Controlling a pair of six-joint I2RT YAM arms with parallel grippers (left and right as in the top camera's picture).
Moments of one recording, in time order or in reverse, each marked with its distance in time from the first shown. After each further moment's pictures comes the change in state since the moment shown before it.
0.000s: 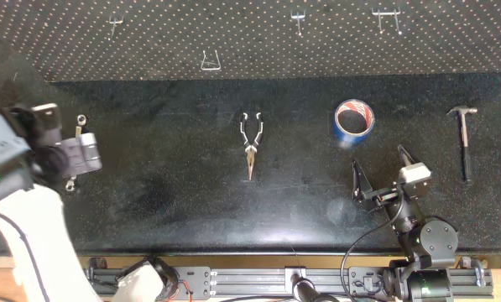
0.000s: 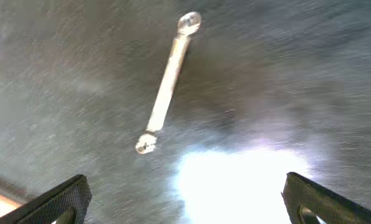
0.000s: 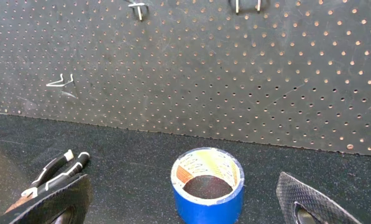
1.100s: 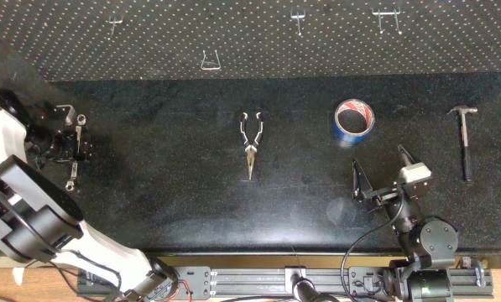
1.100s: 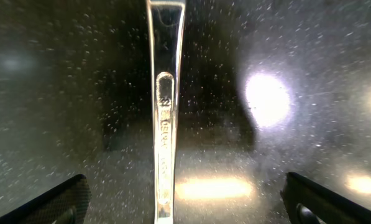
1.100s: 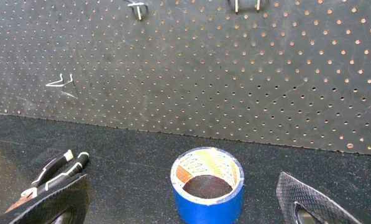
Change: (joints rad) left arm 0.124 0.751 0.288 -0.019 0.122 0.364; right arm 0.000 0.000 0.000 0.000 0.000 0.003
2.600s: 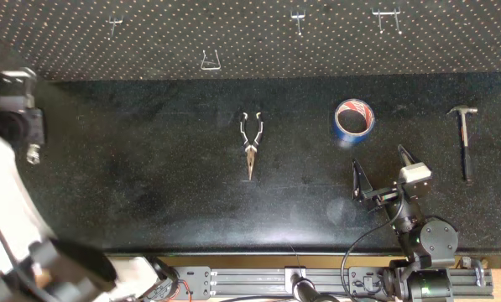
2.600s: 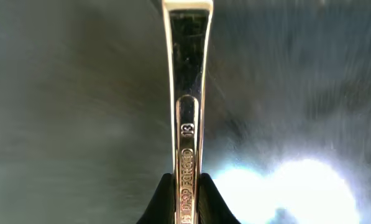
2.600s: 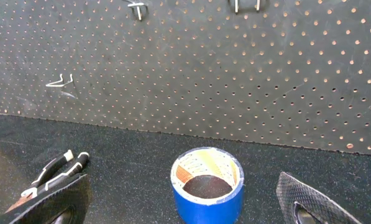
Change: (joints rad) left arm -0.004 -0.438 -0.018 0.158 0.024 -0.058; right arm 0.000 0.000 0.000 0.000 0.000 0.000
